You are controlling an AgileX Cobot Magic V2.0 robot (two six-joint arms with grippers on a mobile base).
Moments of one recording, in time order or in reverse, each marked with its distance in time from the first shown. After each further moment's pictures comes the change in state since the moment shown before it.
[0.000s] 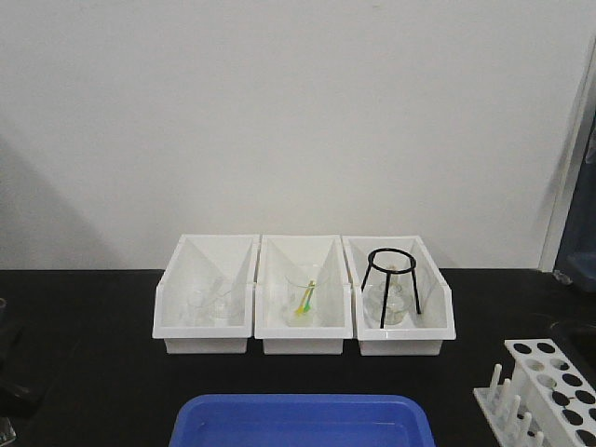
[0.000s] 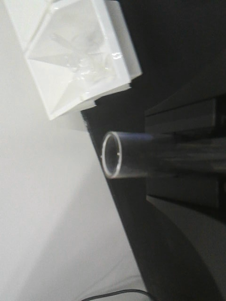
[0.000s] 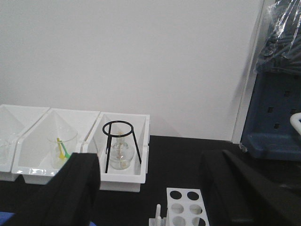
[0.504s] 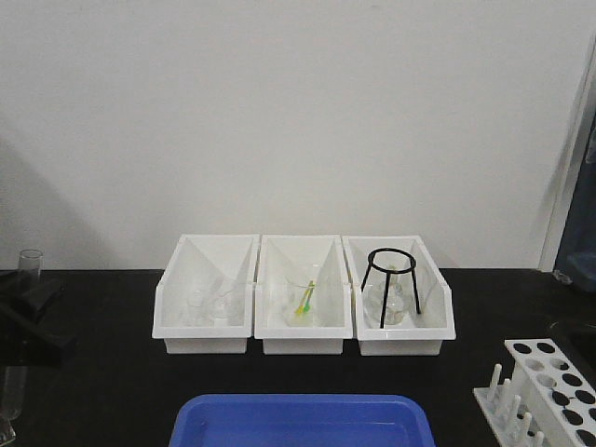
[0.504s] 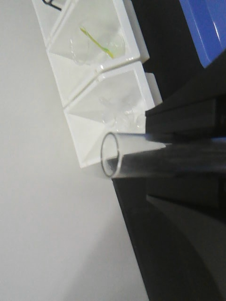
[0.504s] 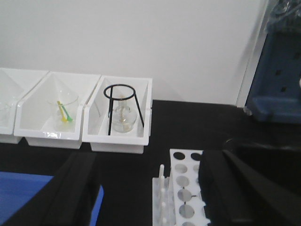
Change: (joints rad) left arm -0.110 -0.033 -0.230 0.018 0.319 -0.130; right arm 0.000 0.041 0.000 0.022 0.116 0.000
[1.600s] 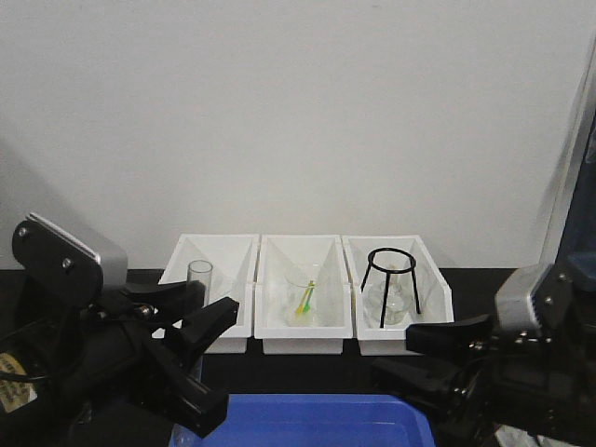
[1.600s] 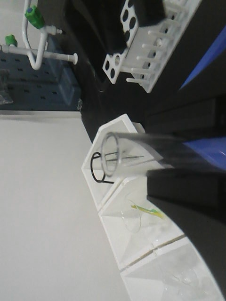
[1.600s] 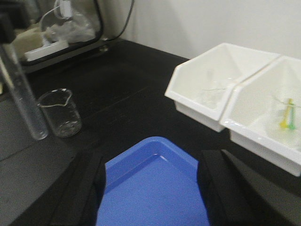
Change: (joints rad) left arm -0.477 0.000 -0.048 -0.010 -0.050 -0.138; right arm 0.085 0.593 0.000 1.626 0.409 -1.773
